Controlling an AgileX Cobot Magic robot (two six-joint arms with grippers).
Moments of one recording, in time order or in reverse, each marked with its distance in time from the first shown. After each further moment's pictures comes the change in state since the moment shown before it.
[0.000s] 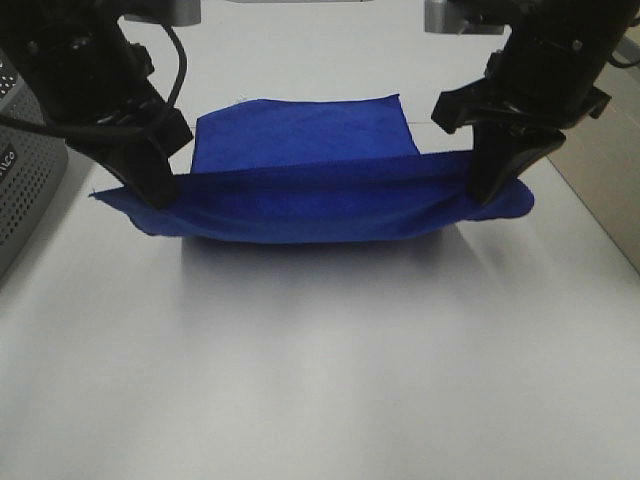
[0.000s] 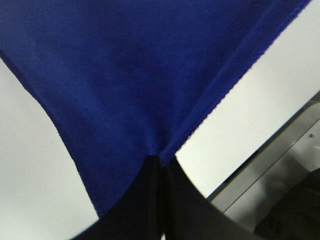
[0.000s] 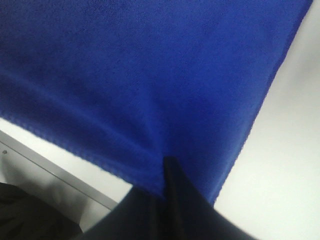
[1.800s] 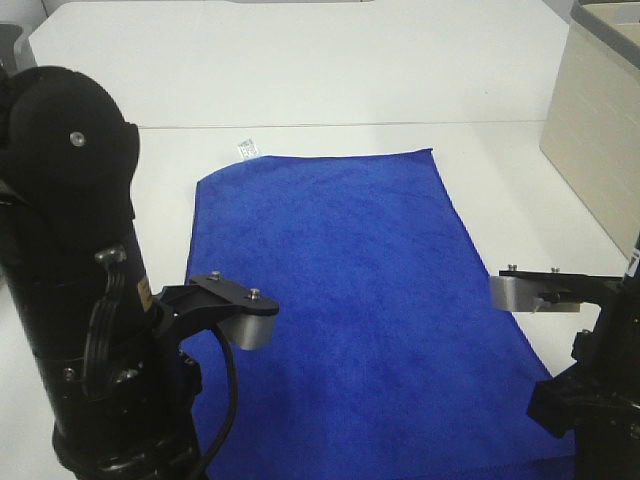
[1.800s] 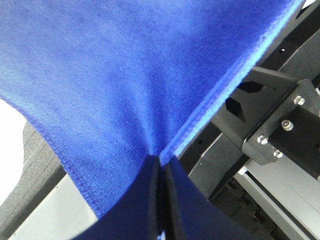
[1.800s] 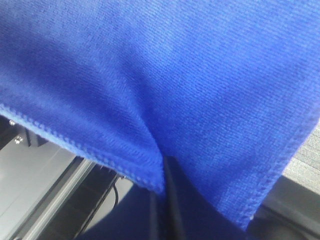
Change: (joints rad) left arm -0.342 -0.029 0.480 -0.190 -0.074 -0.077; right arm 0.000 -0.189 0.704 0.156 -0.023 -0.030
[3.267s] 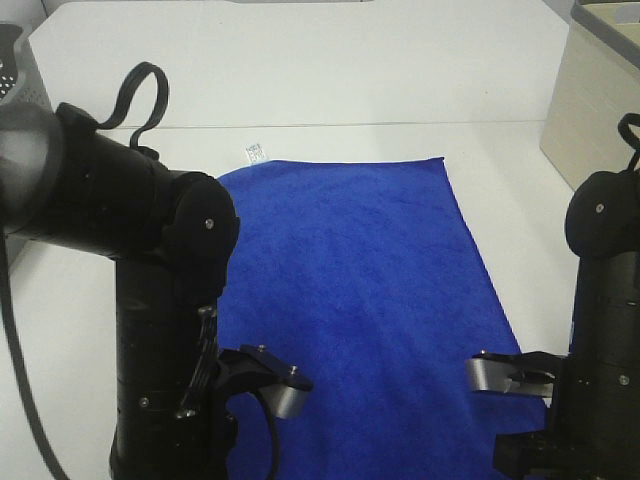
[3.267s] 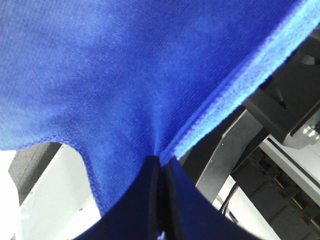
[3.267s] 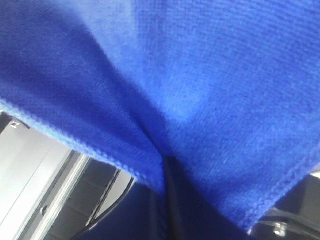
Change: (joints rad) left arm -0.001 0.307 -0.090 -0.009 0.060 0.188; right arm -0.001 0.353 0.016 0.058 -0.011 -0.031
